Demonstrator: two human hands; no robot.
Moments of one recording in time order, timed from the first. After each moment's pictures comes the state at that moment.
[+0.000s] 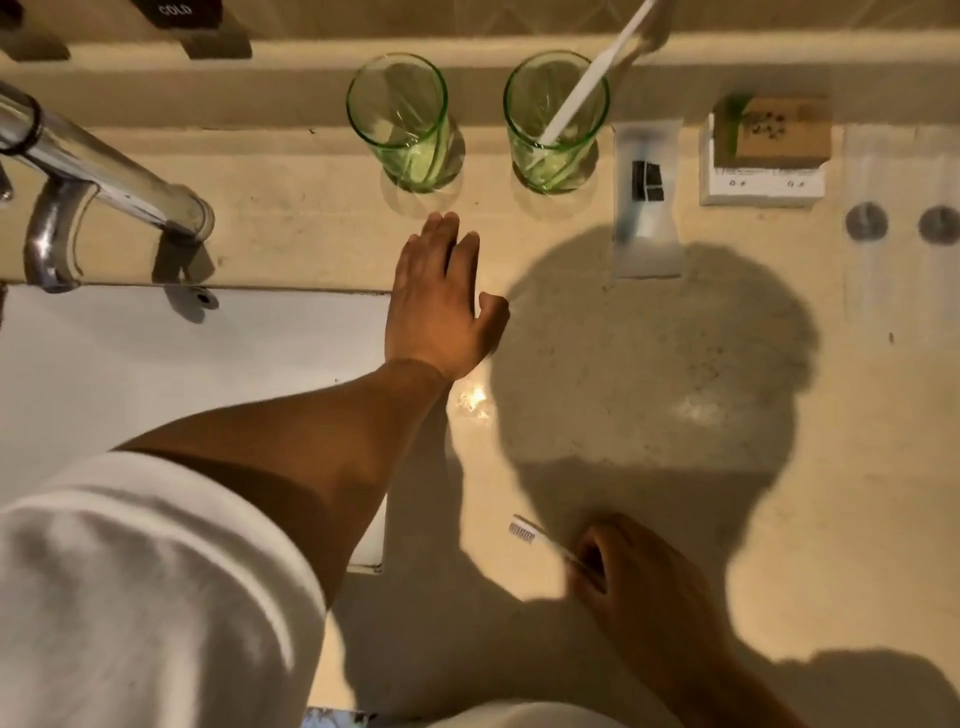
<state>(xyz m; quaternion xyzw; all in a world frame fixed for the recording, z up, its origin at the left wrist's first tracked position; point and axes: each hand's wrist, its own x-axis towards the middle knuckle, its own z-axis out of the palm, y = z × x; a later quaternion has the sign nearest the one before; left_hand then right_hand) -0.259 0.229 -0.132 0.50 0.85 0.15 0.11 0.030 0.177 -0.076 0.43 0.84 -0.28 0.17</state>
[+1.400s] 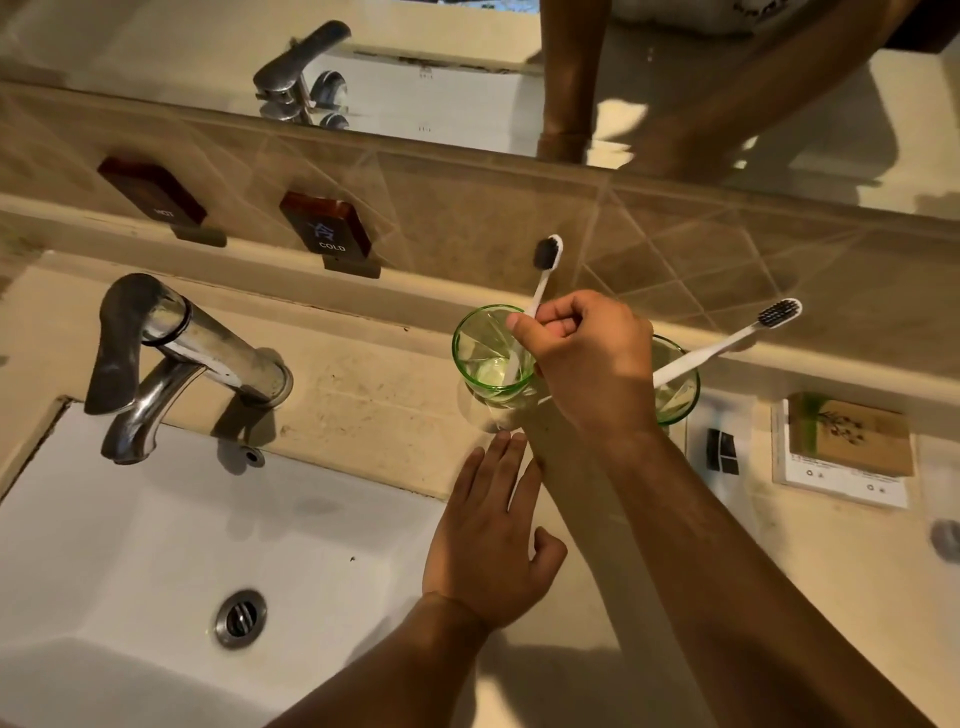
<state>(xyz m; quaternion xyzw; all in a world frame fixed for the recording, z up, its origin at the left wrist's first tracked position) -0.262 0.233 -0.146 0.49 0.85 0.15 0.09 -0.285 0.405 -0.041 0.45 0.73 -0.47 -0.22</state>
